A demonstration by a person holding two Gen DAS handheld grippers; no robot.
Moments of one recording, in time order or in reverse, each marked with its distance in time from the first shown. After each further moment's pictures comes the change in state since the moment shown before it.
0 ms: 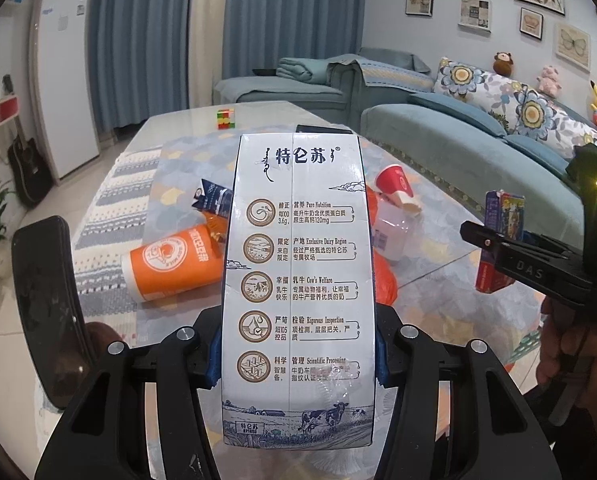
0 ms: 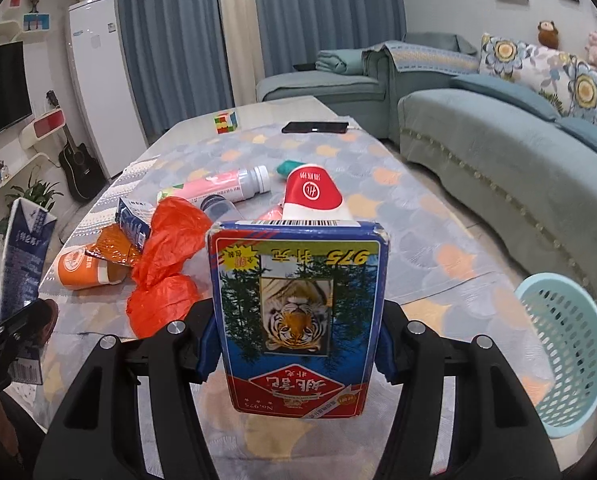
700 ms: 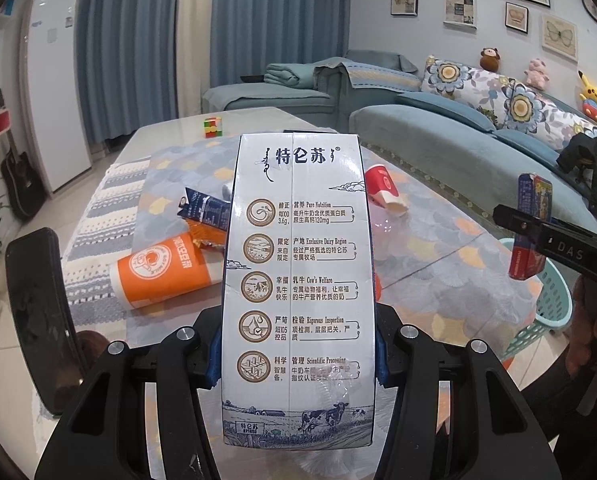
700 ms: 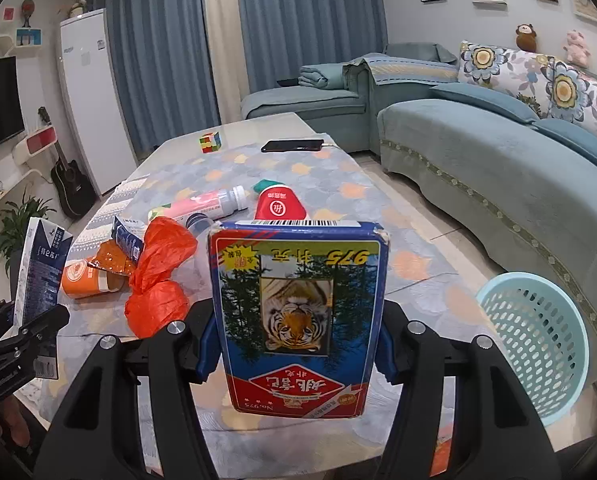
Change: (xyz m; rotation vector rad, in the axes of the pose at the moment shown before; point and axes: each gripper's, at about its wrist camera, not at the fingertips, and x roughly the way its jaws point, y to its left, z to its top) left arm -0.002 -0.010 -0.002 0.040 -0.021 -0.025; right arm -0.046 -0.031 -0.002 0.040 -0.047 -0.038
